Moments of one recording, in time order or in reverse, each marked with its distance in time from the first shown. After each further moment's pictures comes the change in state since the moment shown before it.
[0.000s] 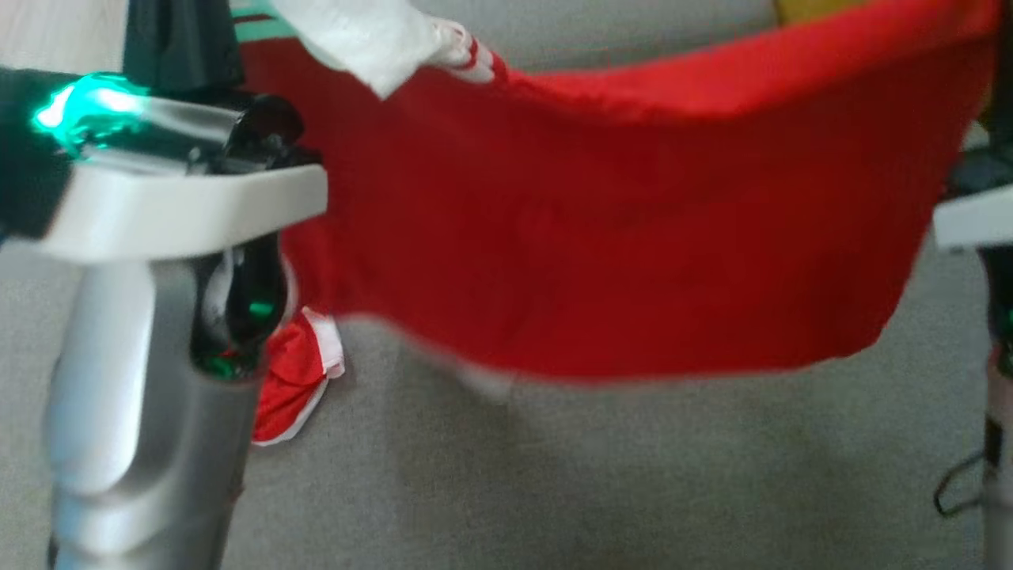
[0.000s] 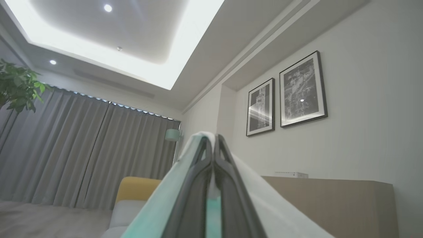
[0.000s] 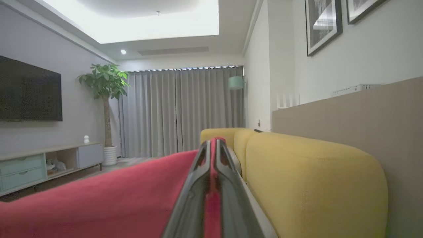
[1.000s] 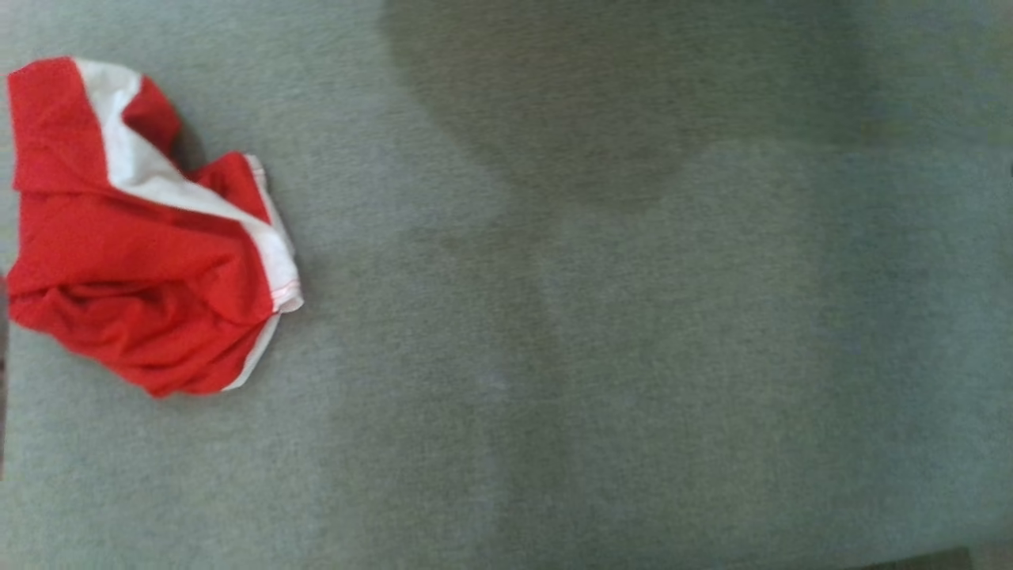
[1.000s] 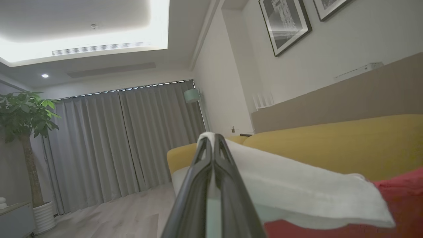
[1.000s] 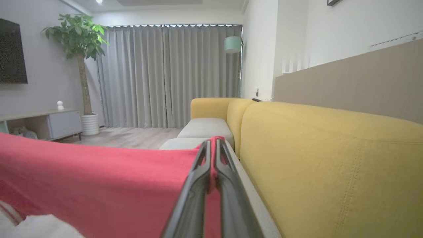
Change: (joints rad) left arm -0.935 0.147 -0.146 0.915 0.197 -0.192 -0.162; right arm -0.835 -0.061 0.132 0.805 -0.063 0.000 -0.238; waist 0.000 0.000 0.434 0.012
